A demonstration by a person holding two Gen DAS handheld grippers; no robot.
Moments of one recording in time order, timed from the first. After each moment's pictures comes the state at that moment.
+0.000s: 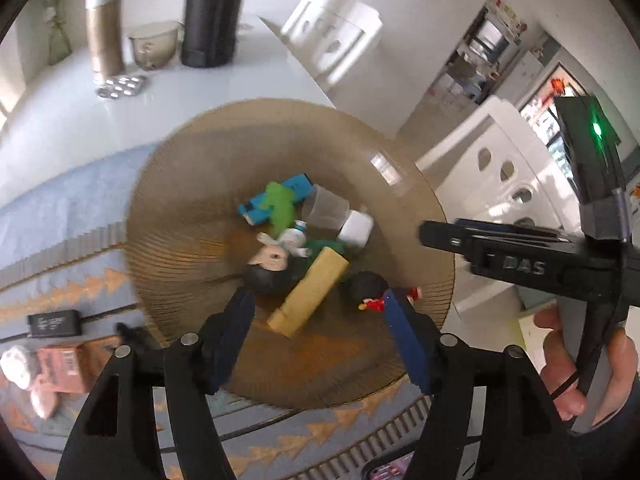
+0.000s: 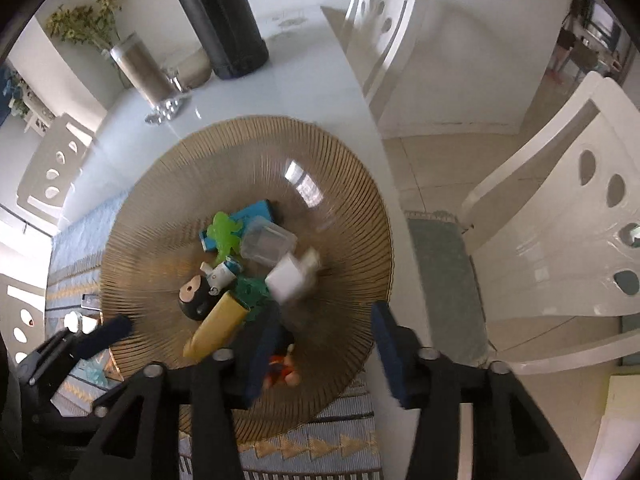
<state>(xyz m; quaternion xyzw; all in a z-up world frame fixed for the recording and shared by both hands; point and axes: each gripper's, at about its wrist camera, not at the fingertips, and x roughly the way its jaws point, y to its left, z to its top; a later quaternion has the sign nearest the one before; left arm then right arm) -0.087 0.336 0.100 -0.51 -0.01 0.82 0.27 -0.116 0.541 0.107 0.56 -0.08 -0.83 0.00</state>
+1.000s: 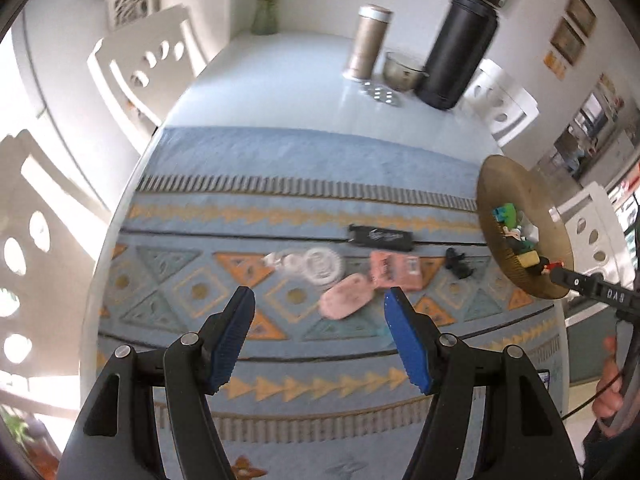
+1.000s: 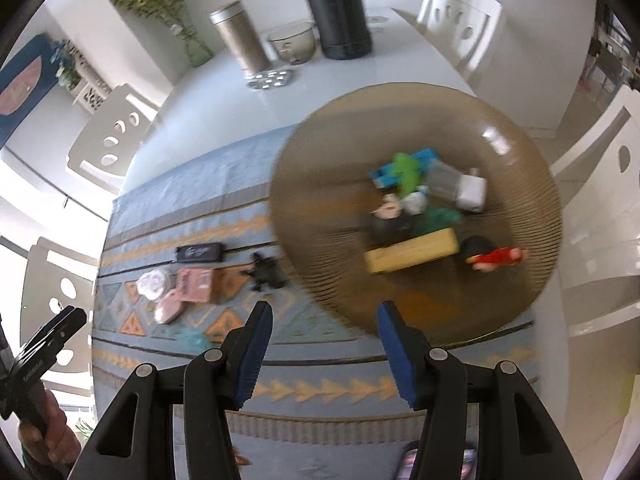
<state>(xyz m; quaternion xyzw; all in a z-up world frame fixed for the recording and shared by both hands) -0.031 0.029 0.125 -0.50 -0.07 0.86 0.06 -0.056 0.367 0.128 0.55 -0.09 -0.83 0.06</state>
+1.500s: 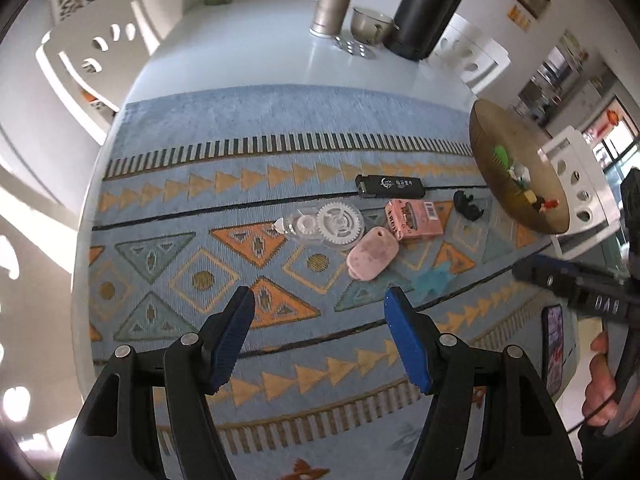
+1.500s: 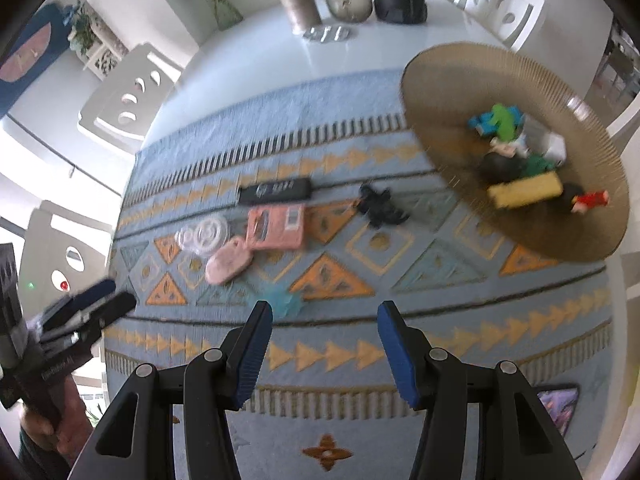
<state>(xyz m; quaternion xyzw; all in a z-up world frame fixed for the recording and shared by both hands) -0.044 0.004 0.082 -0.54 -0.02 0.83 0.16 -0.031 0.257 0.094 0.58 -0.09 -0.80 0.07</state>
